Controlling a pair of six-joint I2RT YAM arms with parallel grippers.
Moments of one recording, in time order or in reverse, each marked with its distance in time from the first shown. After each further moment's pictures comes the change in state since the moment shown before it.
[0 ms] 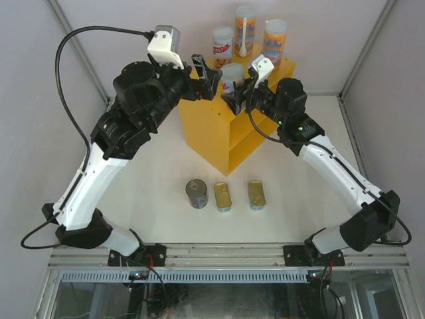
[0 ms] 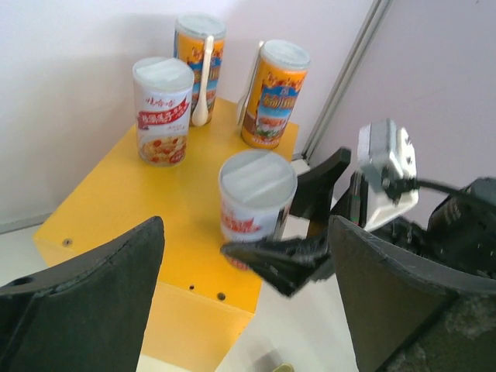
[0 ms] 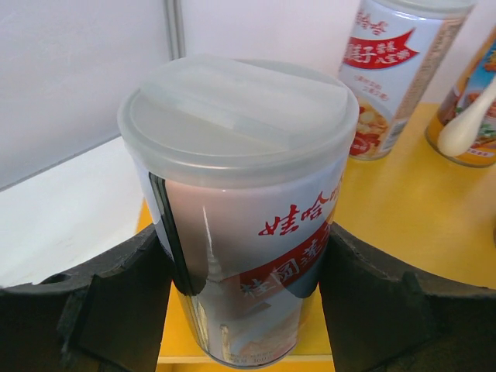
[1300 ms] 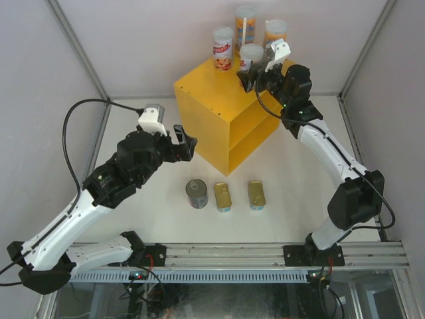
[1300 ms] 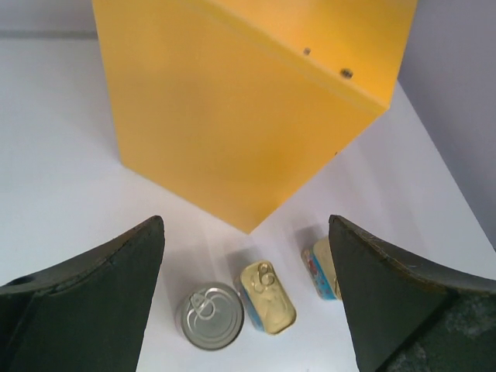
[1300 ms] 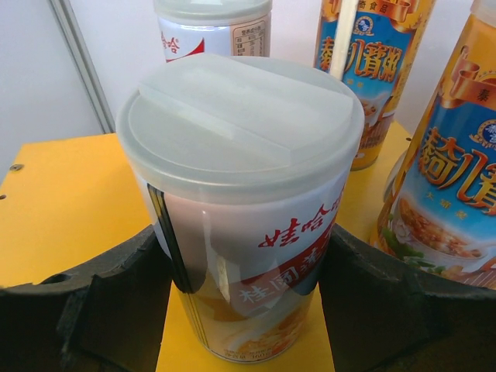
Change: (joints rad) left arm 0.000 -0.509 -0.866 0.041 -0.093 -0.187; right arm -0.182 0.175 0.066 0.192 0.015 0.101
